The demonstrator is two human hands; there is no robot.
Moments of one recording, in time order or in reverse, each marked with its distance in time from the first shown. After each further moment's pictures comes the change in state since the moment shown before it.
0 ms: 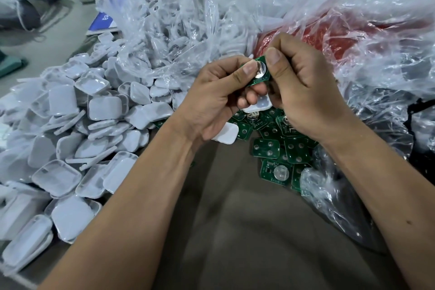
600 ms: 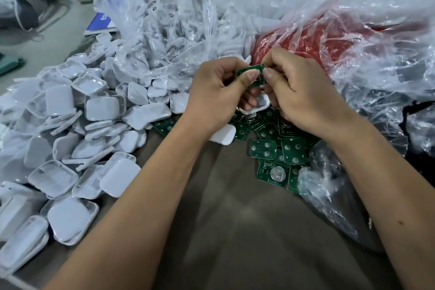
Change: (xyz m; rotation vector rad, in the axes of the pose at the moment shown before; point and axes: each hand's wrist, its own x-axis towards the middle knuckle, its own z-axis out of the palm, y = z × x) left_hand 0.009 -0.011 0.003 0.510 0.170 0.228; right_hand 0.001 0.013 -0.014 -0.306 -0.126 0.067
